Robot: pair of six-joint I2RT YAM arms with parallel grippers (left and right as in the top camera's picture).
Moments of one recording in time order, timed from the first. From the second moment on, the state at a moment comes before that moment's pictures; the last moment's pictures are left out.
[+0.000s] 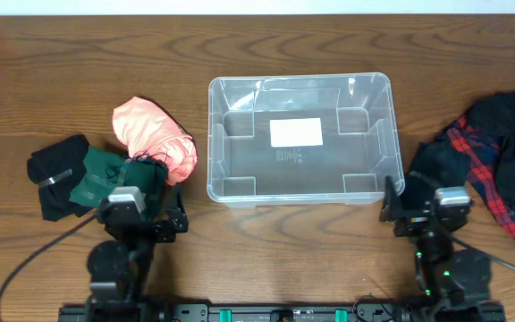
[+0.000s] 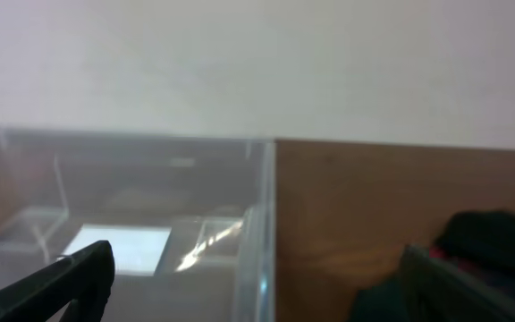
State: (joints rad) left arm -0.02 0.16 0.30 -0.41 0.08 -0.23; right arm 0.11 0.13 0.26 -0.21 0.05 0.04
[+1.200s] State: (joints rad) left arm -0.02 1.01 1.15 -1.08 0.10 -0.24; right arm -0.40 1.82 1.39 -0.74 0.39 -0.28
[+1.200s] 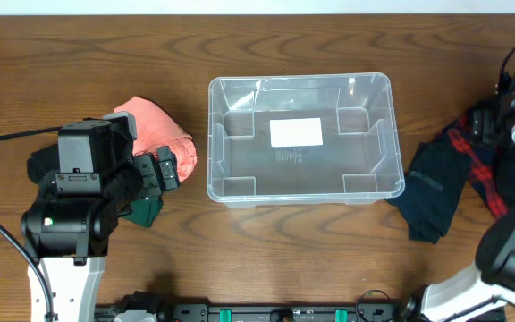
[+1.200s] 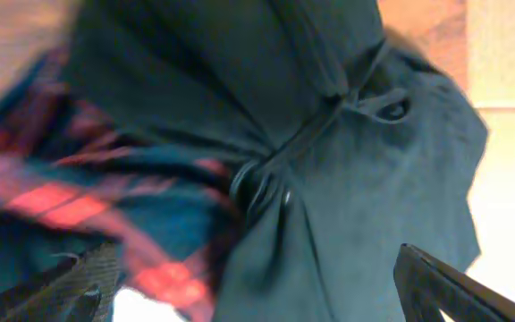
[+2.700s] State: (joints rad) left arm -0.01 1.01 1.15 -1.16 0.03 -0.29; right arm 0.31 1.49 1.69 -0.98 0.15 -0.31
